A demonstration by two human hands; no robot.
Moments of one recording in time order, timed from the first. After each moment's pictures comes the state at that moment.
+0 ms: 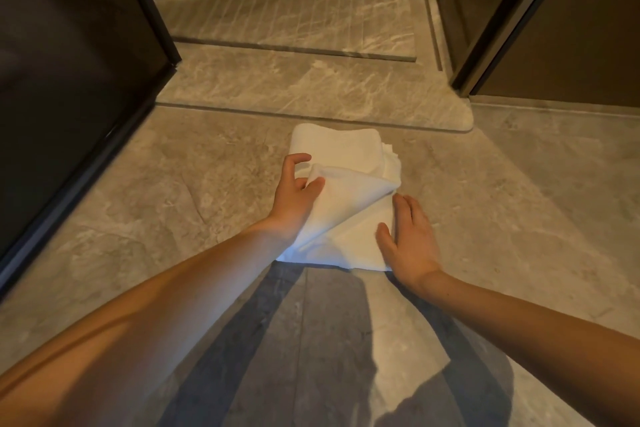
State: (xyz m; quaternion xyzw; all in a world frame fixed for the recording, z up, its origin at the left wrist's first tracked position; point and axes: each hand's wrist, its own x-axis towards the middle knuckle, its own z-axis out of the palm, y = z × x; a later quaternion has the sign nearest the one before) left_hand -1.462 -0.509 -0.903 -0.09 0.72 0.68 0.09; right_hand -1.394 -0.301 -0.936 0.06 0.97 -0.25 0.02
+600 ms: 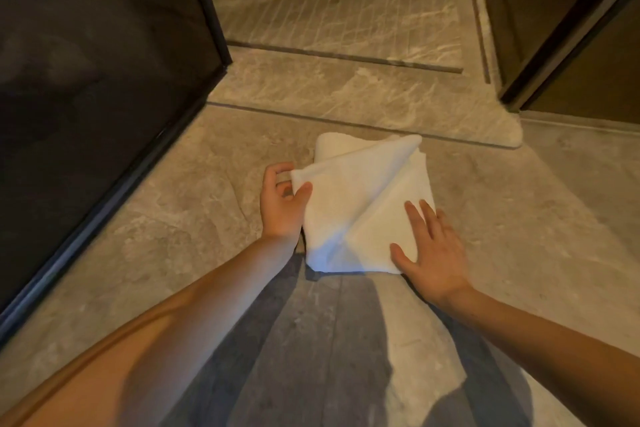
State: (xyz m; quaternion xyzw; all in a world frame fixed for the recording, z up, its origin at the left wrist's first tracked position) left_hand -1.442 -0.564 -0.893 -0.22 0.69 0.69 -0.08; right_hand -1.398 -0.313 -0.945 -0.02 0.99 -0.13 0.10
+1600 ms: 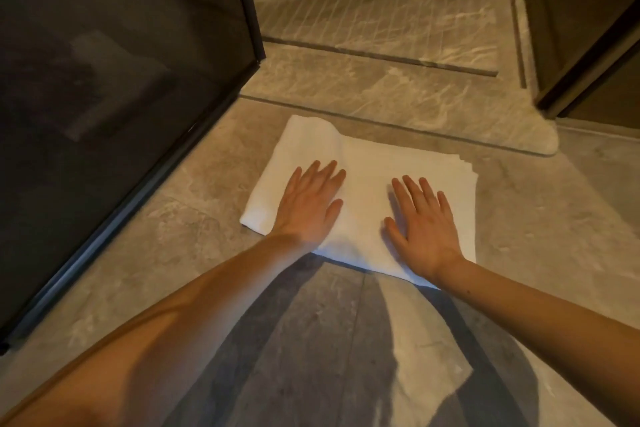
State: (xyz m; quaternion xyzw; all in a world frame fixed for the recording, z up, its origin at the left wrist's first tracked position) left_hand -1.441 -0.600 -0.912 0.14 0.98 0.11 -0.03; right_hand -1.430 -0.372 -0.910 -0.13 0.99 -0.07 0.06
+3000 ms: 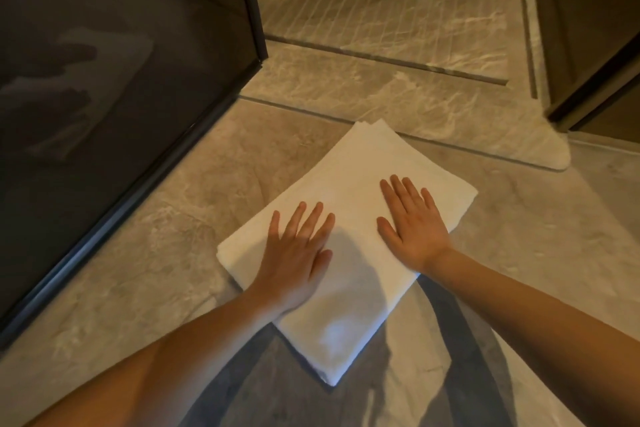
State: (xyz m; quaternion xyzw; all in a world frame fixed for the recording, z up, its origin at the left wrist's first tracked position) left_hand -1.388 -0.618 -0.945 0.12 0.99 0.06 0.06; right_hand -1.476 -0.376 -0.944 -0.20 0.98 -0.04 0.09
